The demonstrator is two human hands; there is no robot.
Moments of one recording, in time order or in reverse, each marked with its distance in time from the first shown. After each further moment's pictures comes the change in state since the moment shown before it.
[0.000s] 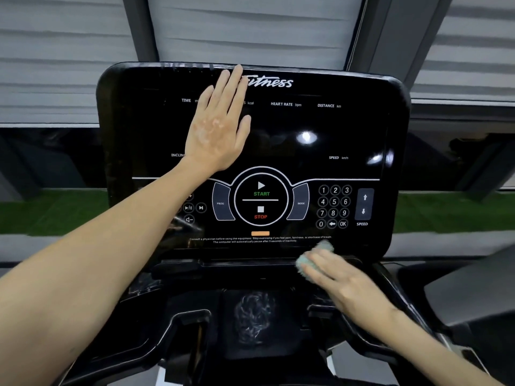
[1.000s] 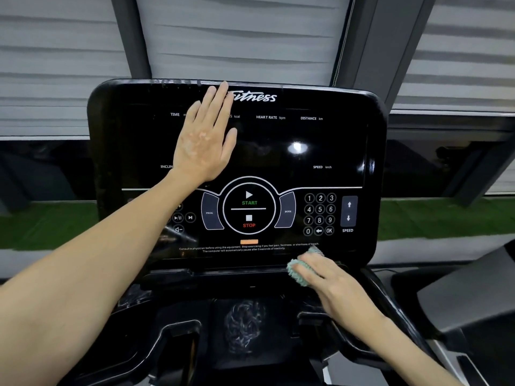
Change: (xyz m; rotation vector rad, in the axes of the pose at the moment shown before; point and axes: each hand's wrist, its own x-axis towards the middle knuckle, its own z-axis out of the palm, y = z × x) left_hand 0.000 -0.002 0.000 -0.010 0.009 0.000; right_hand 0.000 -0.001 -0.002 0.085 0.028 0.117
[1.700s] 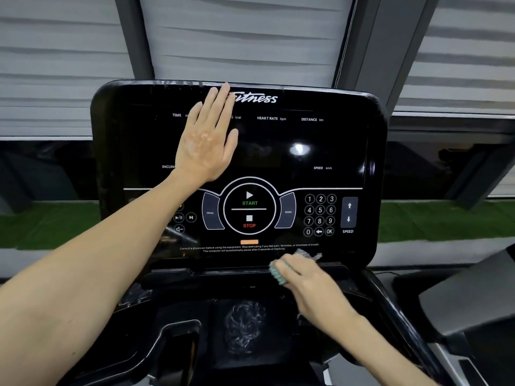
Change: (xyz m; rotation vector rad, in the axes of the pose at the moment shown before) left_hand 0.000 0.002 0.001 0.008 0.002 -0.002; right_hand 0.030 -0.033 0.007 0.040 -0.071 0.065
